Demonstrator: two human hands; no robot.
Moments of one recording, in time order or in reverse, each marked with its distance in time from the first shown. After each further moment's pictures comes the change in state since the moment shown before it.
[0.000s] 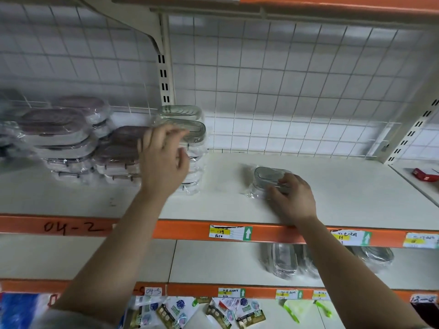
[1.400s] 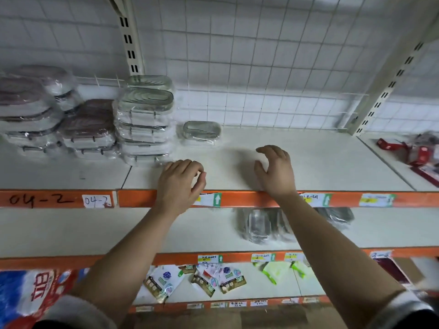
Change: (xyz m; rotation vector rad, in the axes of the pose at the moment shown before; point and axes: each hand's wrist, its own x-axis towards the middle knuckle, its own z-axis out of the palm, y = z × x) left_hand -0.097 0.075 0.031 -0.206 -0.273 0.066; right_hand -0.026 -0.001 -0.031 -0.007 0.044 -0.176
